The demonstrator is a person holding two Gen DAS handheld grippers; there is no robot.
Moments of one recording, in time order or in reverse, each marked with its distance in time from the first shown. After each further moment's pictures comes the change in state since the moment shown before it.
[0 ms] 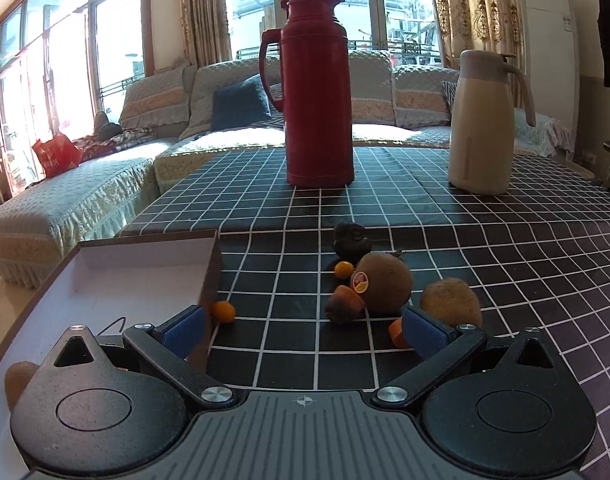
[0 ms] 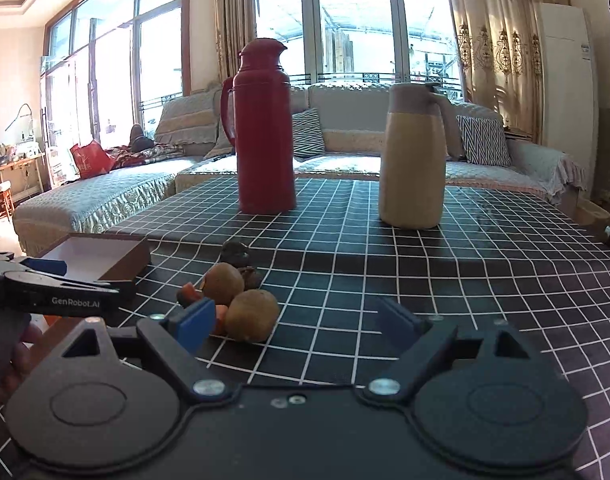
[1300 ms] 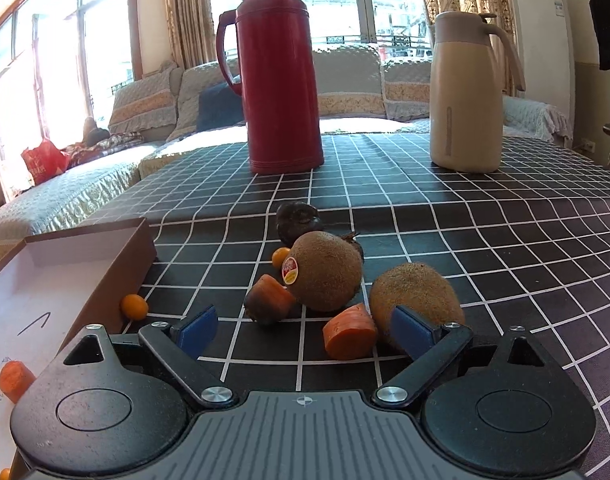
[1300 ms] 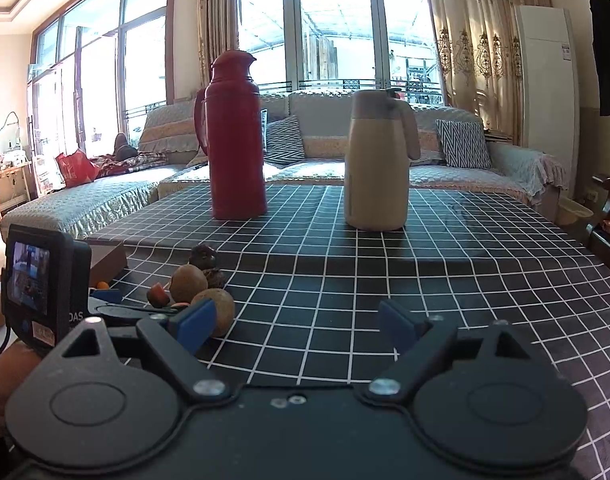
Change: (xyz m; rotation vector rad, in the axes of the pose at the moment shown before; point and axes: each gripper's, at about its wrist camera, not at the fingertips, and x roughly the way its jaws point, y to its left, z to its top) left arm 0.051 -0.060 -0.015 0.043 -0.010 0.005; right arm -0.026 -0.033 -0.005 0.012 -0.025 -0.042
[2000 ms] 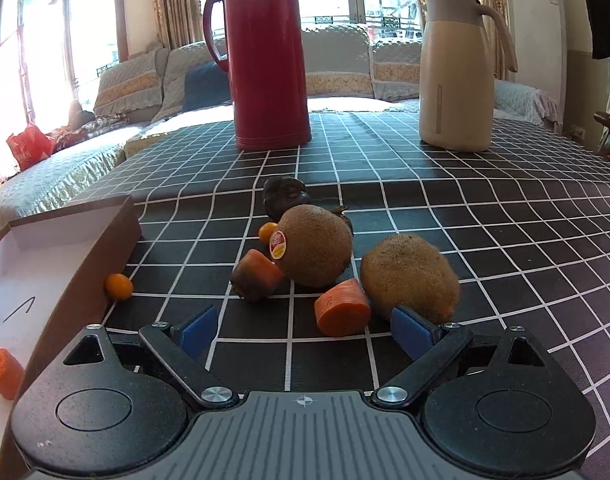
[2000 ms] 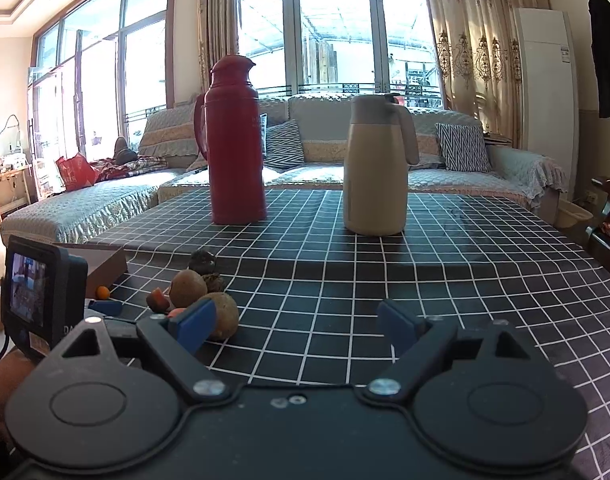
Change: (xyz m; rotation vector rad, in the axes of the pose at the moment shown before) left arm 0.010 0.000 -0.003 -0.013 0.071 -0.050; right arm -0.002 -0.001 0.002 0.002 -0.014 -0.001
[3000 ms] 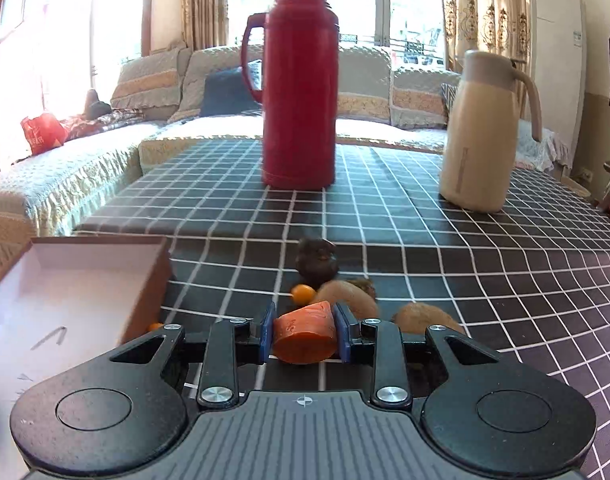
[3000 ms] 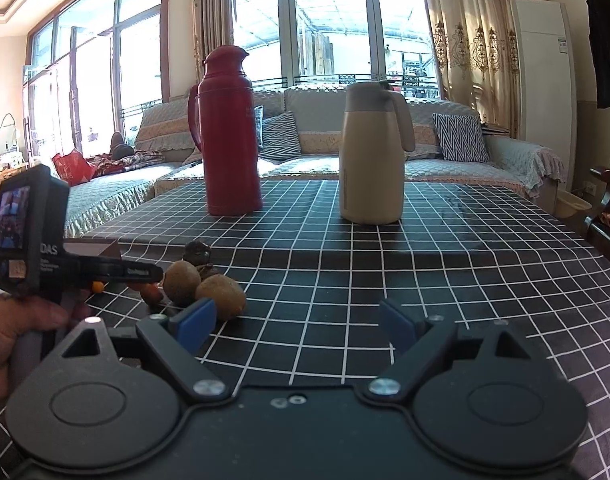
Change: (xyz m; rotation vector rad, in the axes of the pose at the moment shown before) left arm -0.033 0.048 0.048 -0.099 -0.030 0.014; right arm 0.008 -0.005 -0.005 0.021 0.028 -0.003
